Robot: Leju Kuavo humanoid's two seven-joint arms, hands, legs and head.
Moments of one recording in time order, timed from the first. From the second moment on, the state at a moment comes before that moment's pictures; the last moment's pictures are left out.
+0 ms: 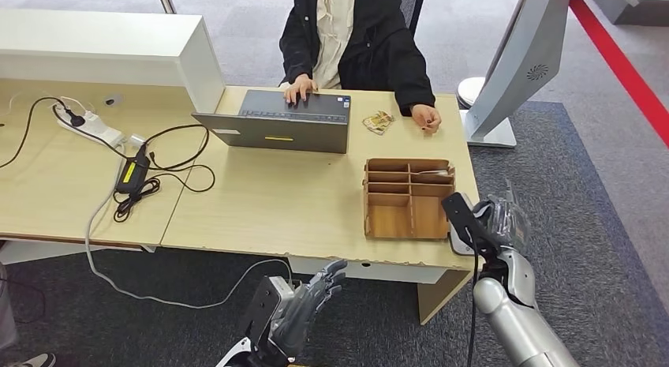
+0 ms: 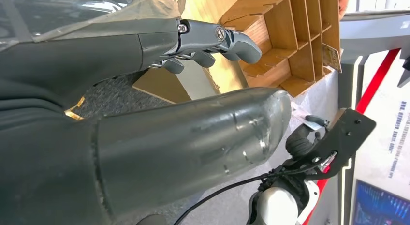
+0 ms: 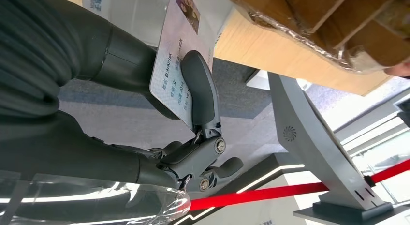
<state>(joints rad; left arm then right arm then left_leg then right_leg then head) -0.16 0.04 -0.93 -1.53 0.14 0.18 -0.09 -0.39 -0.25 0.31 -1.01 0.65 -0.66 0.24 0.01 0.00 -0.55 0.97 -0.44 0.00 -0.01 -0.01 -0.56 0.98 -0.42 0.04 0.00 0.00</state>
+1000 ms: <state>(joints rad) -0.25 0.00 -0.99 -1.48 0.20 0.13 -0.14 -0.83 -0.12 0.56 -1.02 0.89 -0.42 0.18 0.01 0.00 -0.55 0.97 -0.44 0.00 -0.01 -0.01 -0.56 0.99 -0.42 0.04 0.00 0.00</state>
